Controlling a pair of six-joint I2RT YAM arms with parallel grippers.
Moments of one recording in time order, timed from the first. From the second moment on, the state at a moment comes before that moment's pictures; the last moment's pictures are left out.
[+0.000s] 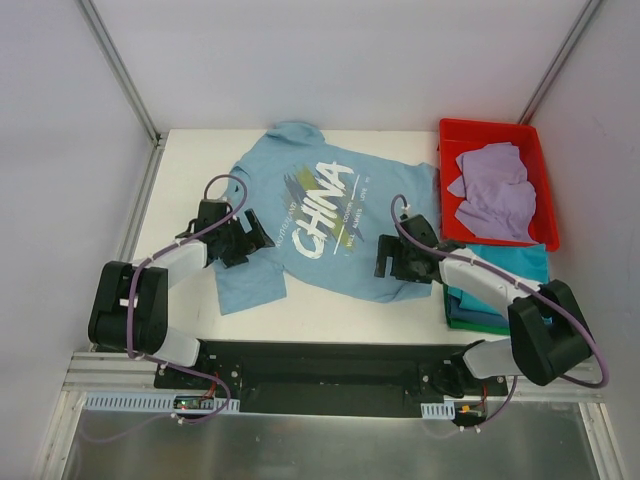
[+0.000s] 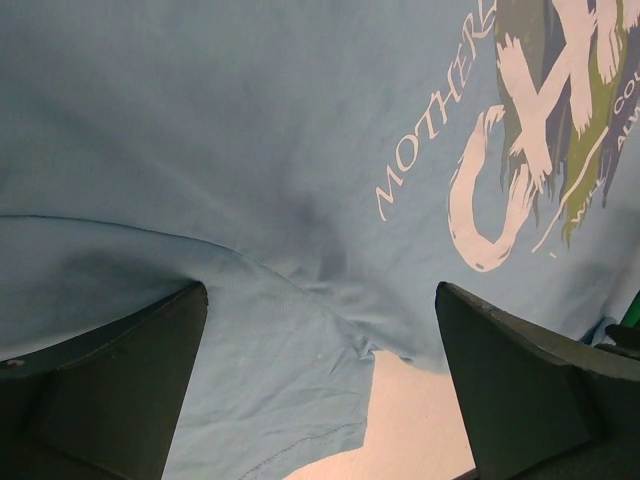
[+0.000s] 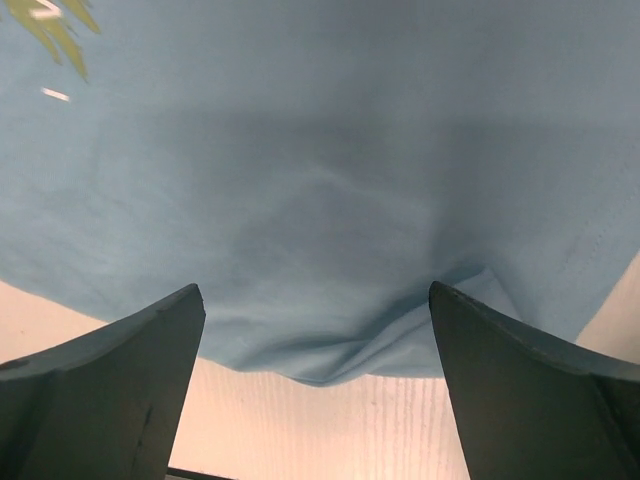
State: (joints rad) left arm -0.14 1.46 0.68 -0.14 0.28 -0.65; right arm 0.52 1.38 0.75 -0.43 0.06 0.55
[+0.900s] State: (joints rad) left arm -0.14 1.20 0.56 -0.39 0.11 -0.77; right arm 0.52 0.71 0.51 -0.65 0.05 0.62
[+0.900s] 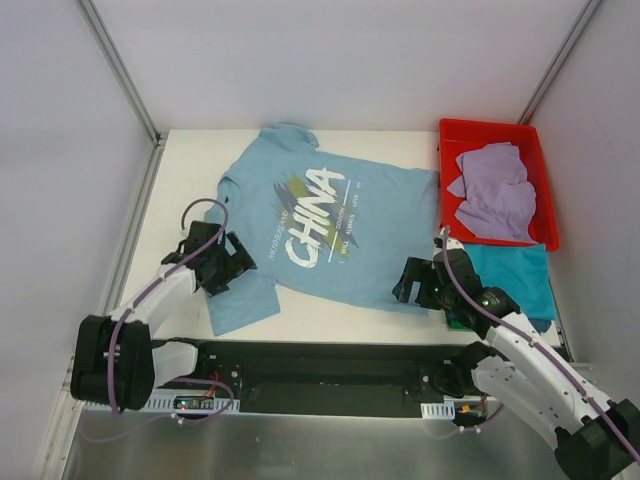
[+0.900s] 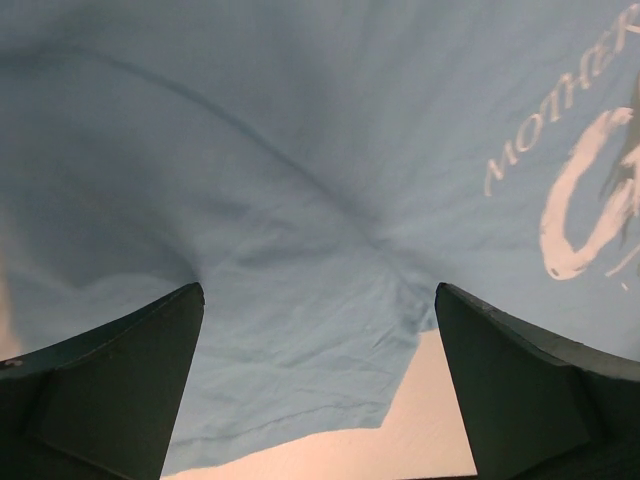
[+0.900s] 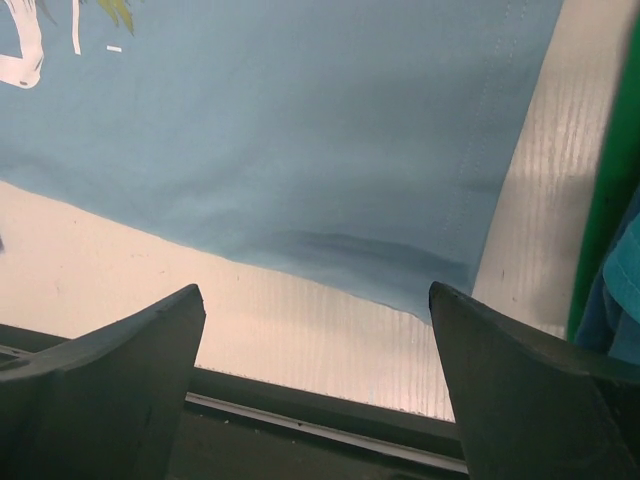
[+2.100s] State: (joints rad) left arm -0.18 0.75 0.39 -1.02 -0.14 -1.15; right arm 0.45 0.80 0.51 -0.56 0.10 0.51
